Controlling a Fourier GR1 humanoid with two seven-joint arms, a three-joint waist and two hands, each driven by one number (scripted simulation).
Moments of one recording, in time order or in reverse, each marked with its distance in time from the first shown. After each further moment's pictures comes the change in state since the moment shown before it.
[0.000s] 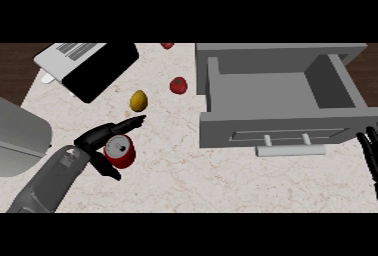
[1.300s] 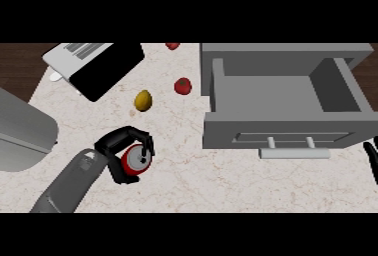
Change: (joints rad) left arm 0.032 -0.085 -0.041 -0.086 0.126 -0.031 0.069; right arm 0.065 0.041 -0.001 -0.060 0.001 0.003 -0.002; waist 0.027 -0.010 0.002
